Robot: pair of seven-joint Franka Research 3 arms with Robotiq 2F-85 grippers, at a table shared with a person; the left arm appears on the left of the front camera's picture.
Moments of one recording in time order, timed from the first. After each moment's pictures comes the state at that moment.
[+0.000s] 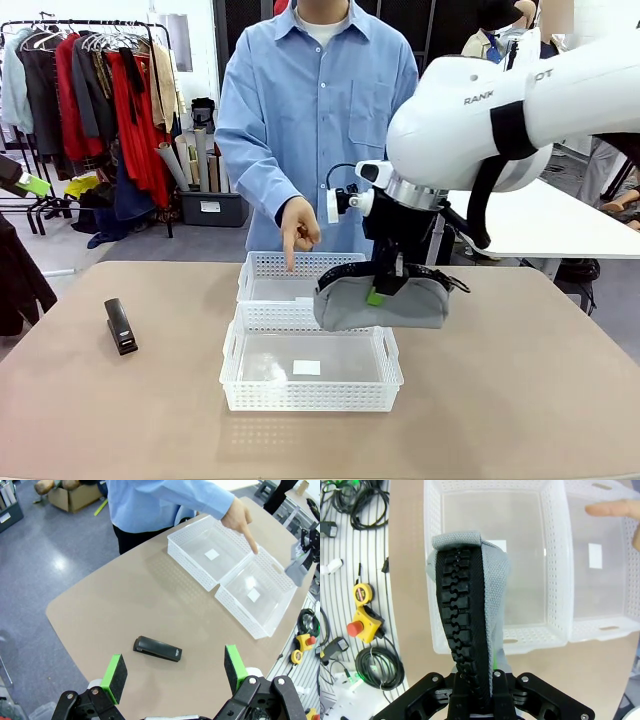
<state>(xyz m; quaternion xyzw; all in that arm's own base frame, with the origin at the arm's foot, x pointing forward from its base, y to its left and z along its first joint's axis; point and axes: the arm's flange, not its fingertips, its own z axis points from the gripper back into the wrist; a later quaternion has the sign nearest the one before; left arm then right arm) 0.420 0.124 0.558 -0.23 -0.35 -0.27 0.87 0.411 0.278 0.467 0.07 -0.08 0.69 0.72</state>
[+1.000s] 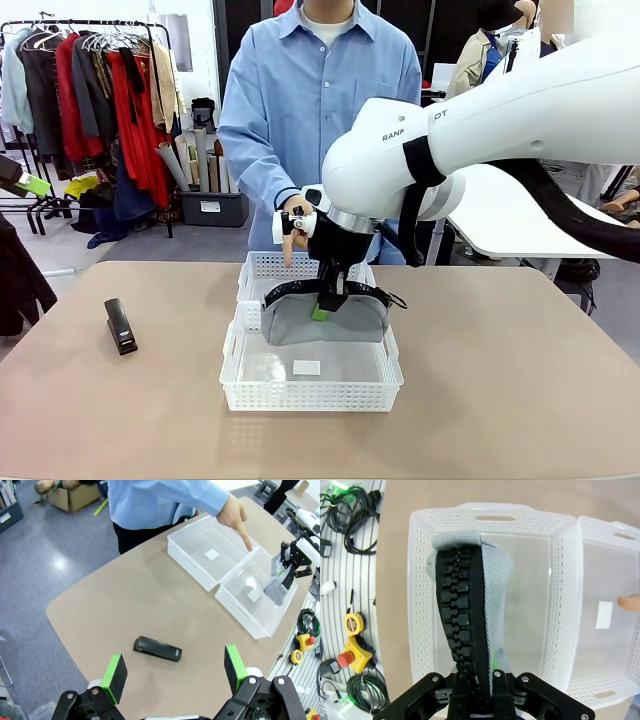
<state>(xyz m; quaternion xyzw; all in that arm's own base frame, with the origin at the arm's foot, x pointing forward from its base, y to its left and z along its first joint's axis) 0.420 0.124 0.558 -0.23 -0.35 -0.27 0.87 0.436 0.351 0.419 0.10 -0.09 0.71 0.70</state>
